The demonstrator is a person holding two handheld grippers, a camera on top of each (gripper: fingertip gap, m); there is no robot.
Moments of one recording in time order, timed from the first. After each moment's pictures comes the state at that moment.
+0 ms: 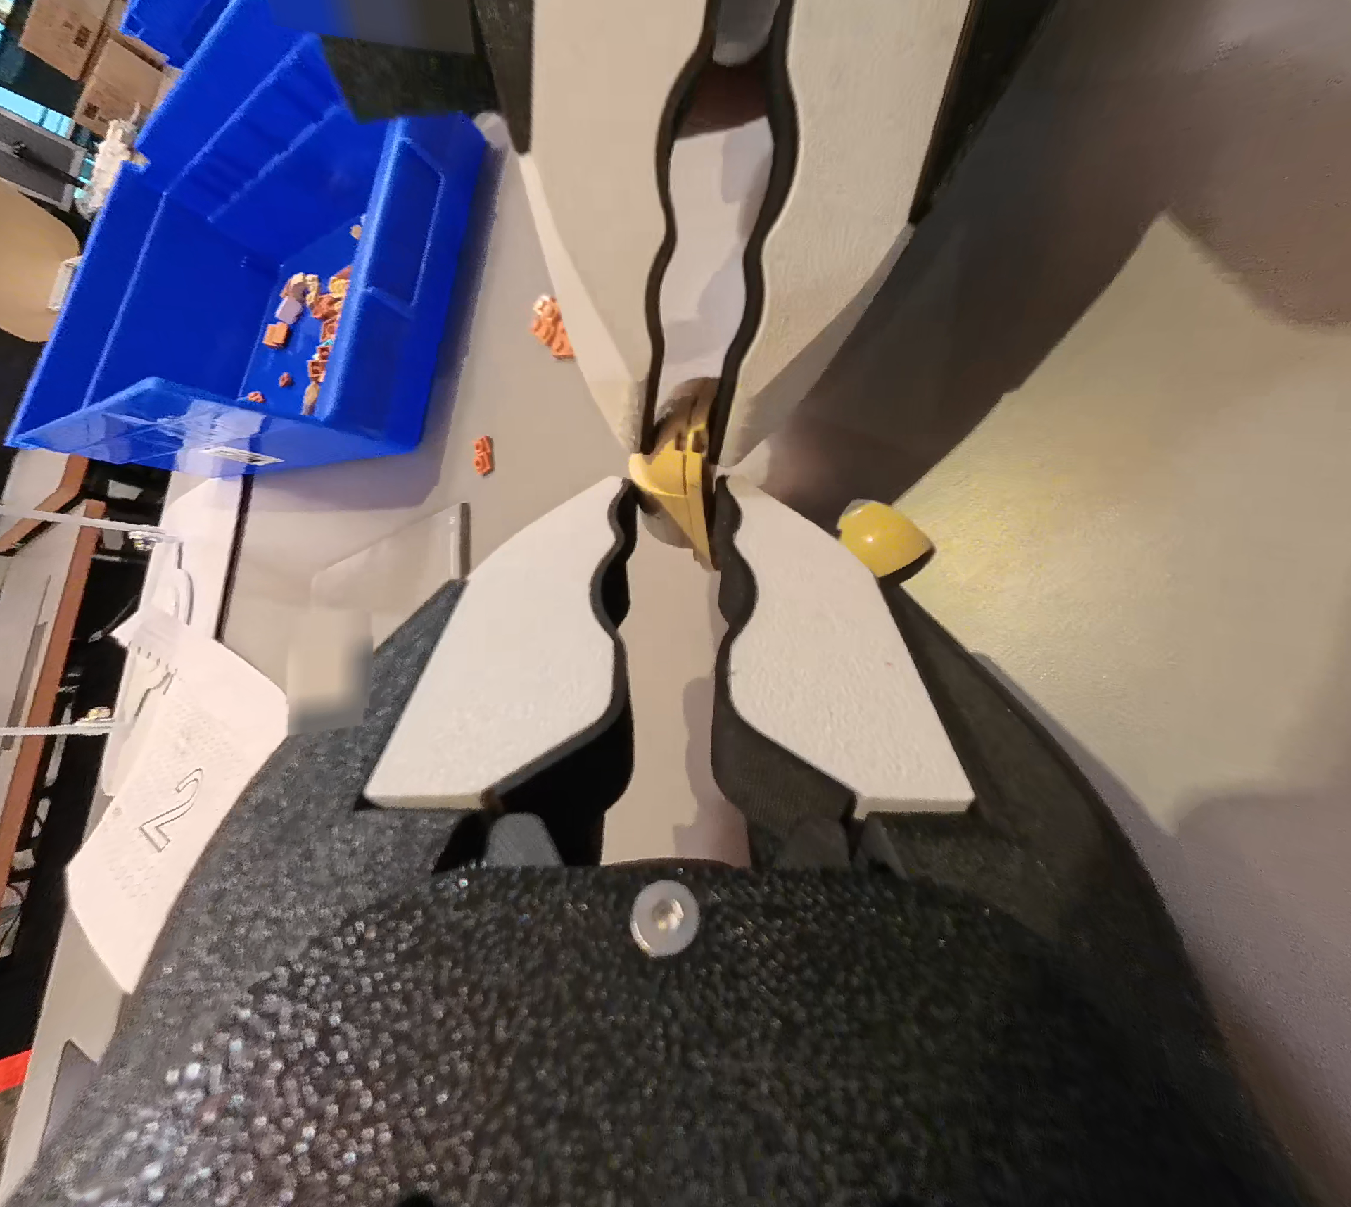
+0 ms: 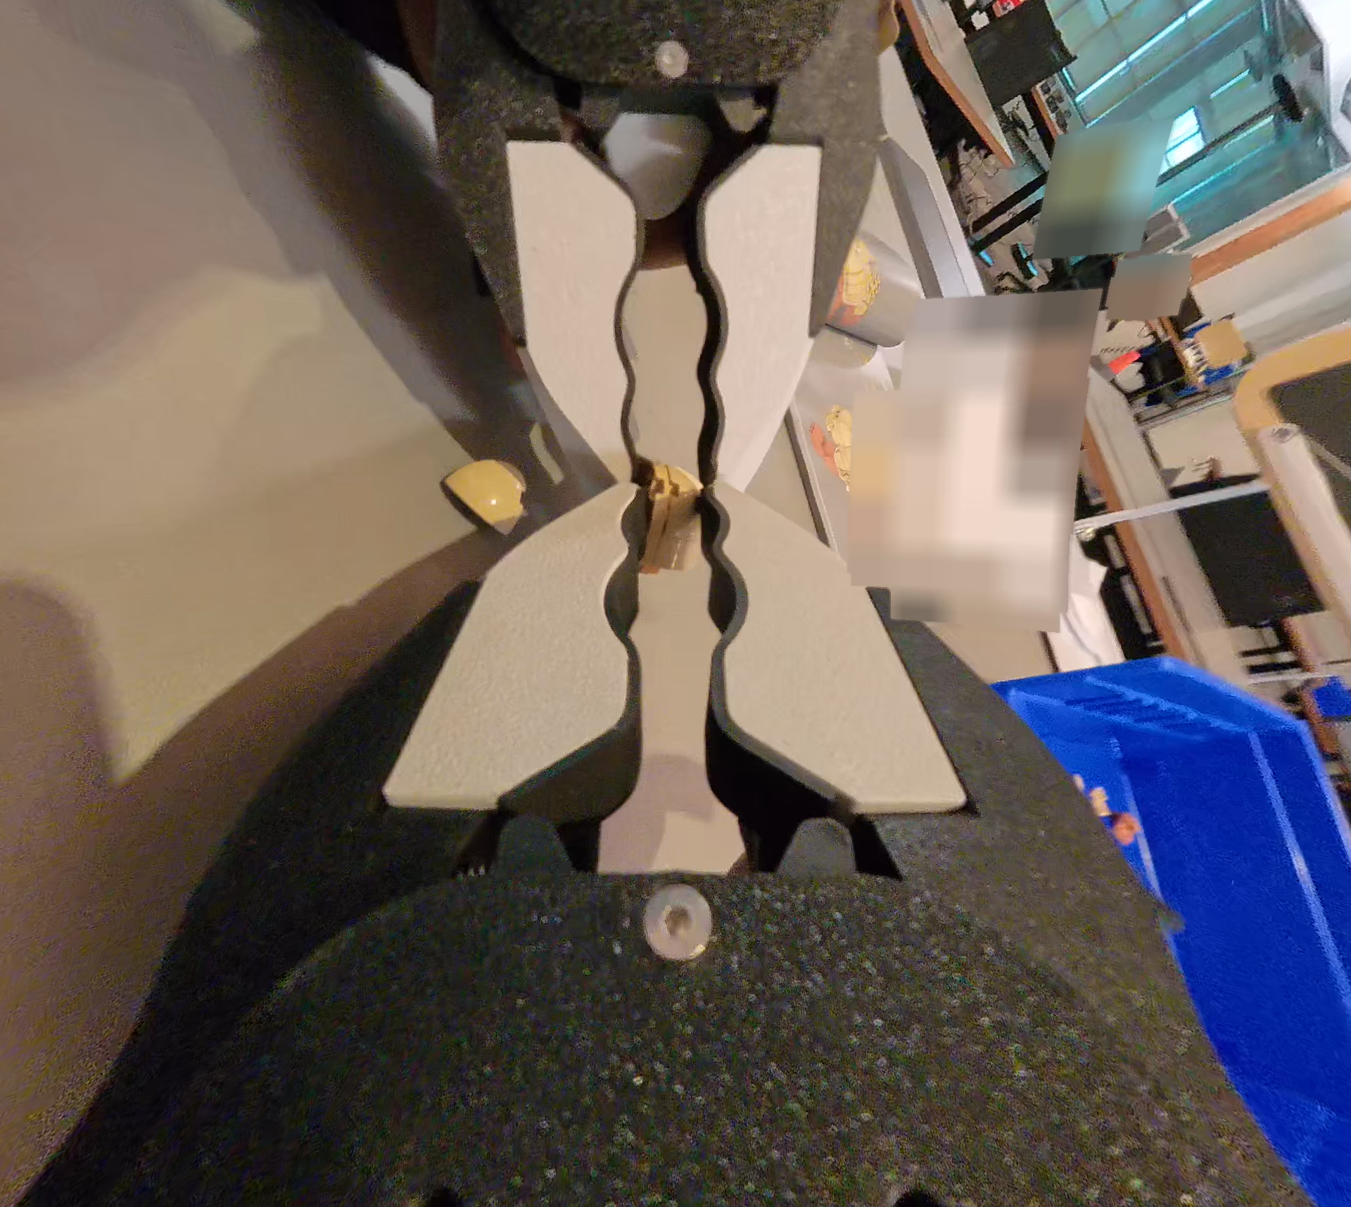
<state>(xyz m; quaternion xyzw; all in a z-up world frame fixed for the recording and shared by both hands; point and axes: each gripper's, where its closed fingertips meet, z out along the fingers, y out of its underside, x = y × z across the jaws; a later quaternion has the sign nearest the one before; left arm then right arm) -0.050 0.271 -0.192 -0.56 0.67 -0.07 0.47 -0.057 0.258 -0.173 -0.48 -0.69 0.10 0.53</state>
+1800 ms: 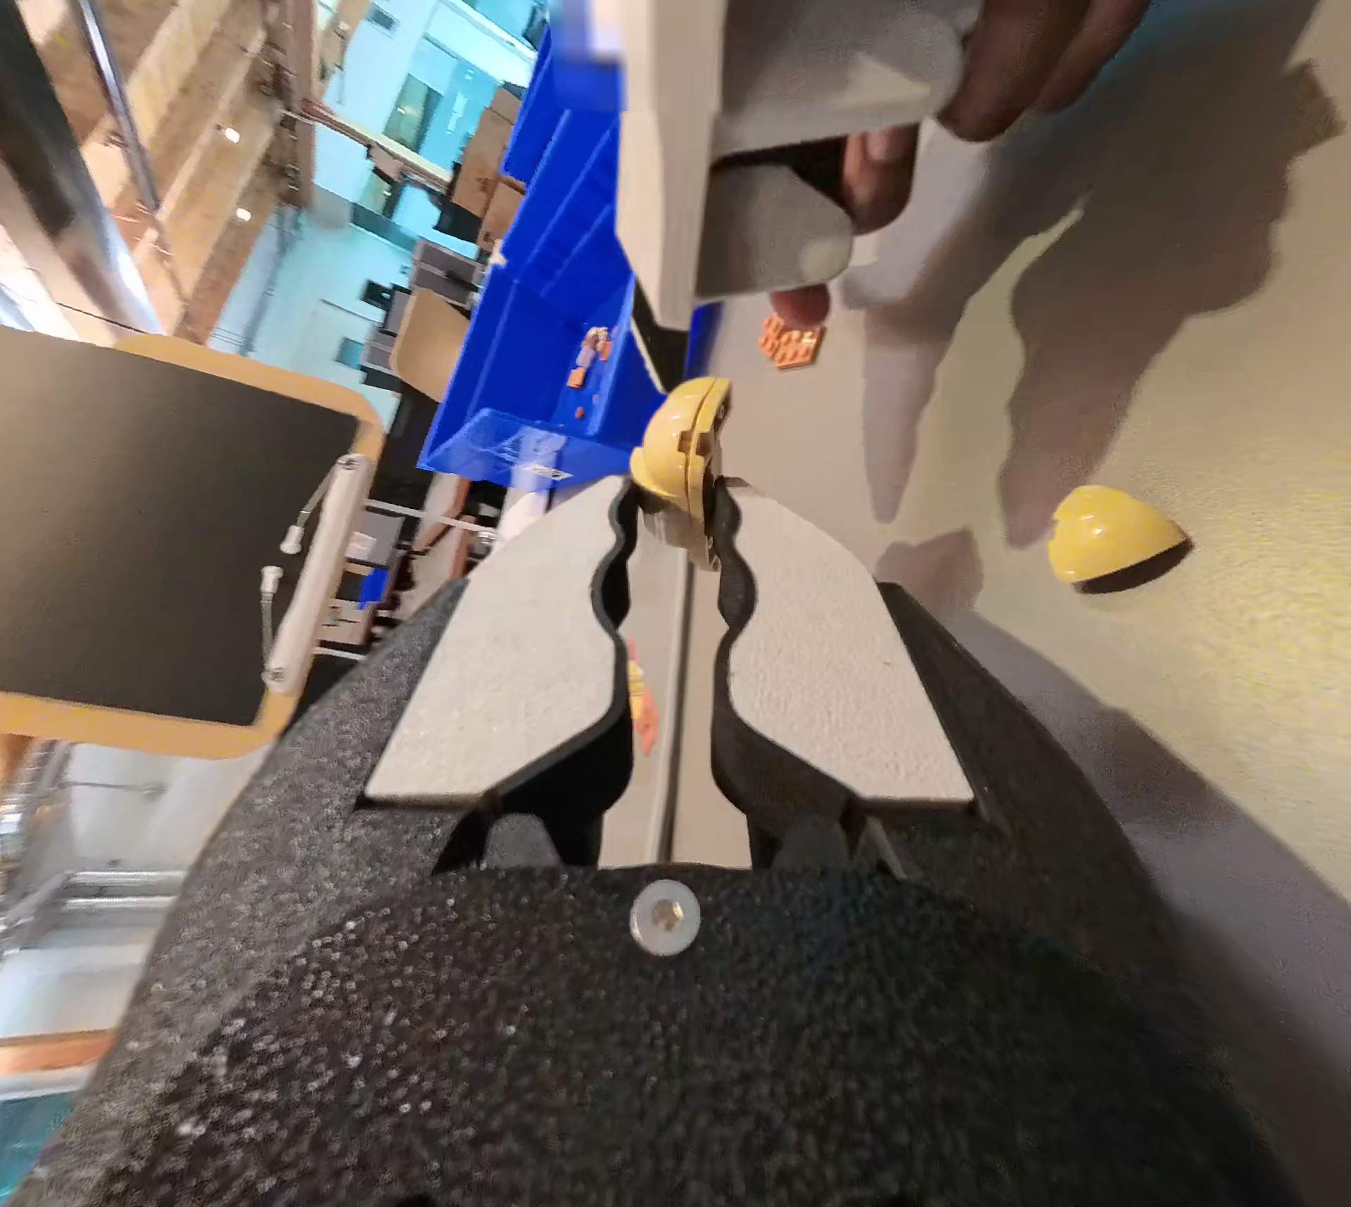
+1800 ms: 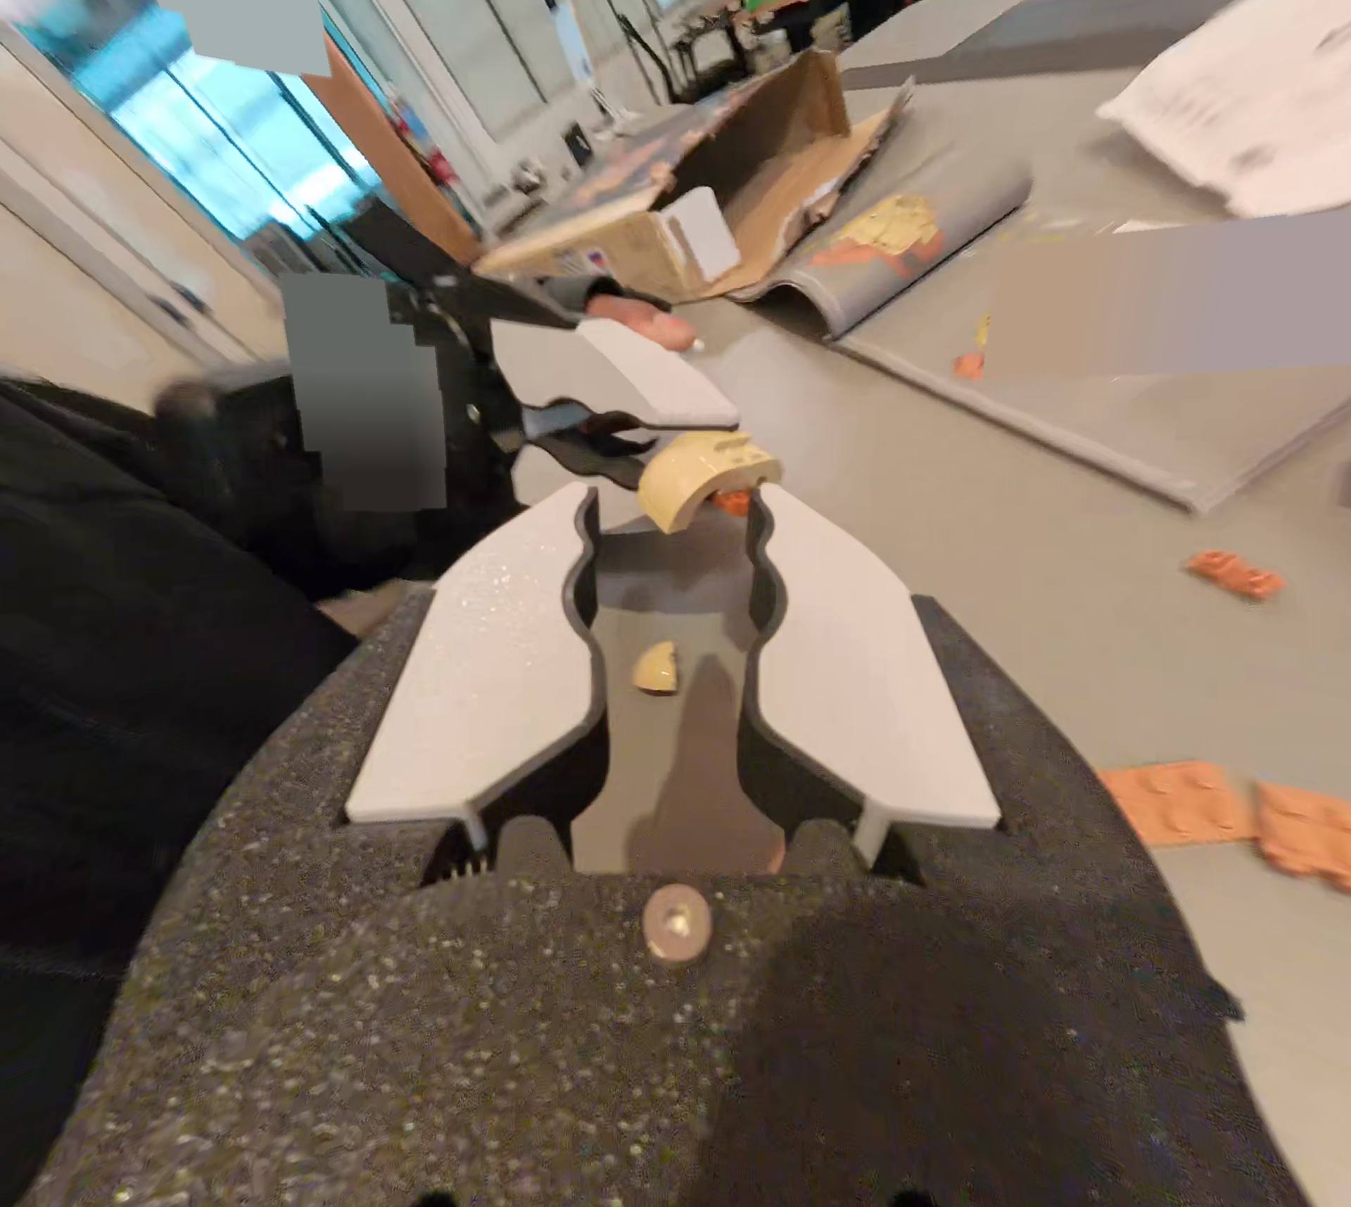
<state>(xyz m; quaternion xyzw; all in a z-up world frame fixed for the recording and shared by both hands) -0.063 0.296 -0.151 -0.48 0.62 0.08 0.61 -0.049 0.277 -0.135 -0.67 -0.37 0.54 0.35</state>
